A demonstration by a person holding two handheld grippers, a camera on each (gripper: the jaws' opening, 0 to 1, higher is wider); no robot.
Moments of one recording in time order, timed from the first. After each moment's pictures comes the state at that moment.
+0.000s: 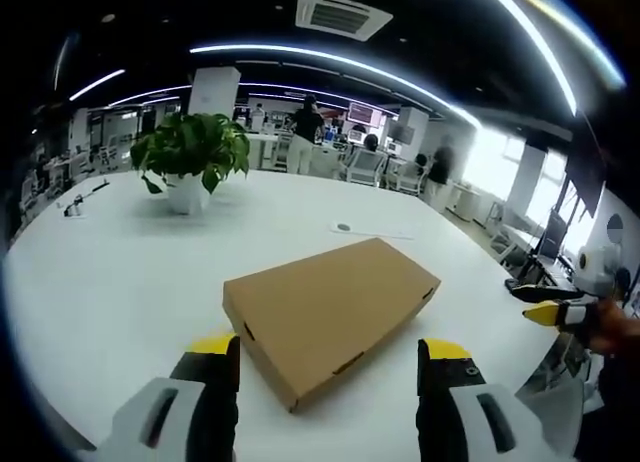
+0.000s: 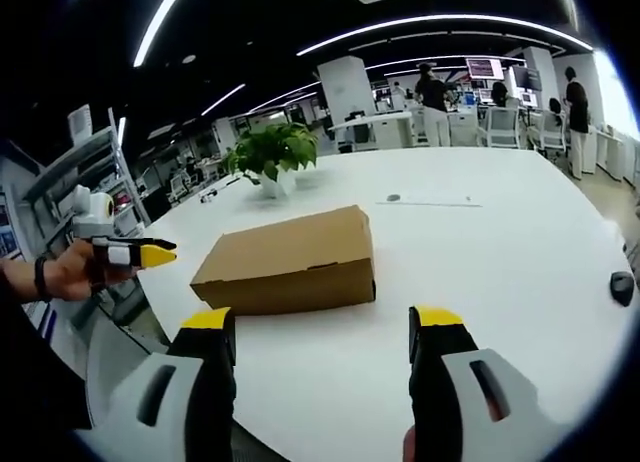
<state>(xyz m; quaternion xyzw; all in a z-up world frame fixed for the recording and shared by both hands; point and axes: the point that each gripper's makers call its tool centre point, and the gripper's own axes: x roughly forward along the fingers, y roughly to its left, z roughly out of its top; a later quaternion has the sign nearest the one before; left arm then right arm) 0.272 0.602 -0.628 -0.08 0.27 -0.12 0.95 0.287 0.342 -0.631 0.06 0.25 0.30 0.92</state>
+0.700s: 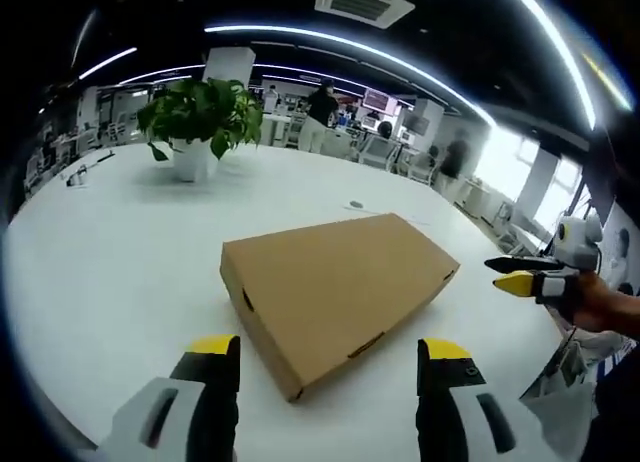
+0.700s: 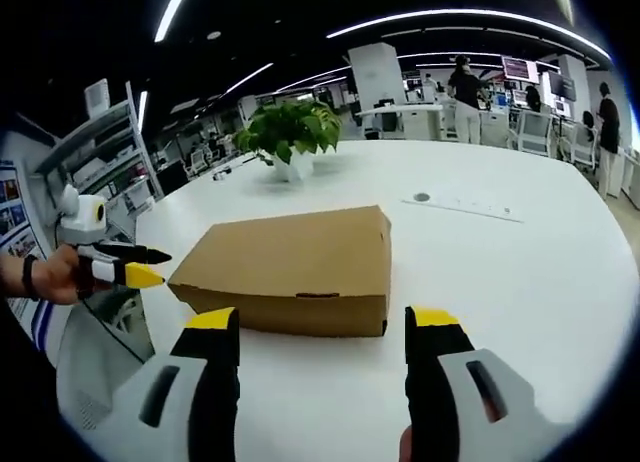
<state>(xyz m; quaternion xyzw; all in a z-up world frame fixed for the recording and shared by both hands) 0.280 0.604 -0.677 -0.11 0.30 -0.10 0.94 0.354 0.384 -0.664 0.01 0.27 0.36 0.89</state>
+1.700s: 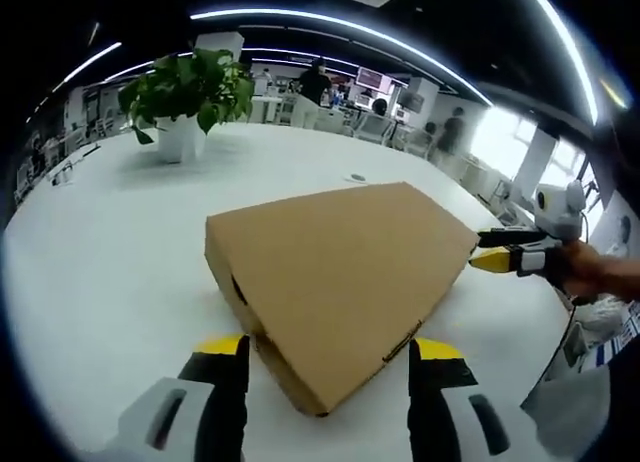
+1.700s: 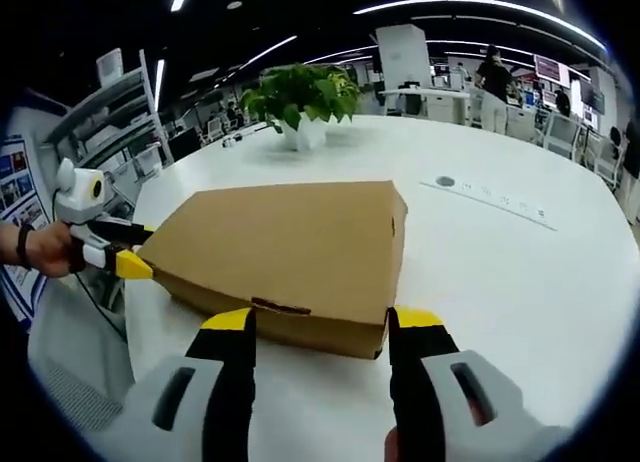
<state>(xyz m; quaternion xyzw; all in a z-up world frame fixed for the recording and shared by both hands) 0.297 0.598 -0.714 -0.08 0.34 -0.13 0.93 0.391 0.403 -0.713 -0.04 0.30 0.40 0.86</state>
